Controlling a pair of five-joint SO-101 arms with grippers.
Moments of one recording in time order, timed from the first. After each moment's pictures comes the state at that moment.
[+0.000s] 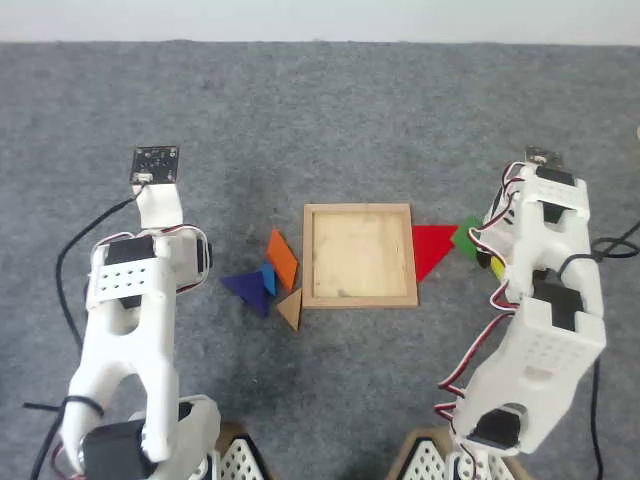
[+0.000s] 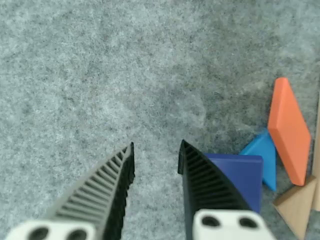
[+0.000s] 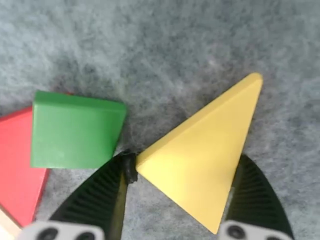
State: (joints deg) left arm -16.4 -22.8 50.8 54.4 -1.5; right arm 12.0 26.2 4.1 70.3 -2.7
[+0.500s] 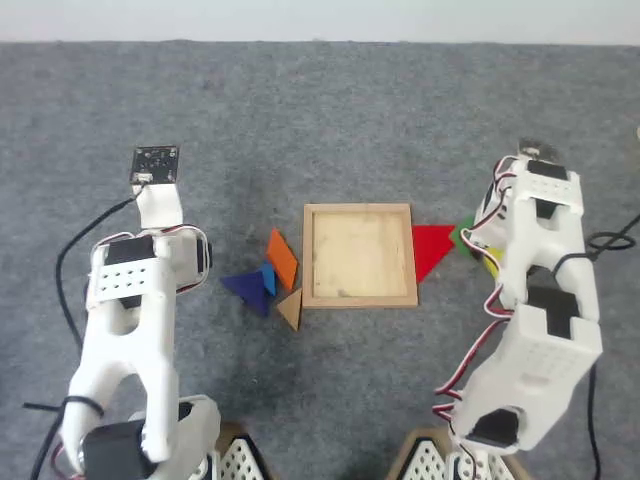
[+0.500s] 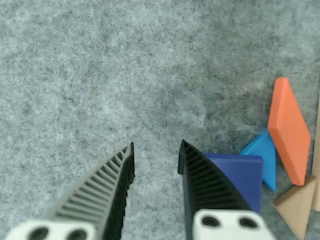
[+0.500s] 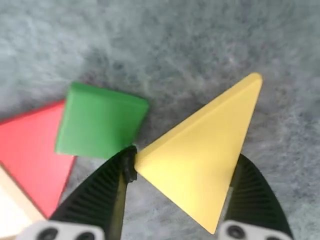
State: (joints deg) left arm -16.4 -22.8 50.8 54.4 -1.5; right arm 9.3 21.4 4.4 71.8 -4.4
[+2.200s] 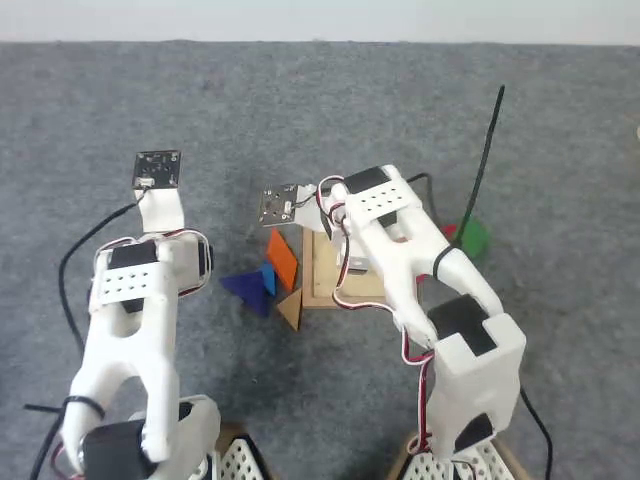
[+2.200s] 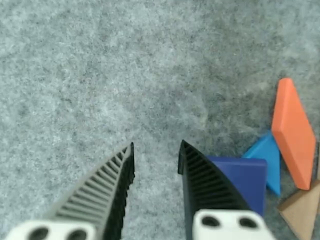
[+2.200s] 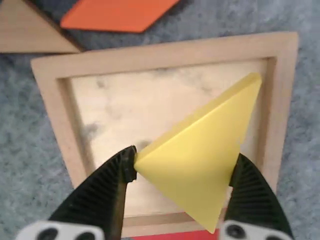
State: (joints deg) left arm -16.4 -22.8 53.4 50.9 -1.5; right arm -29.2 19.5 4.4 68.2 60.2
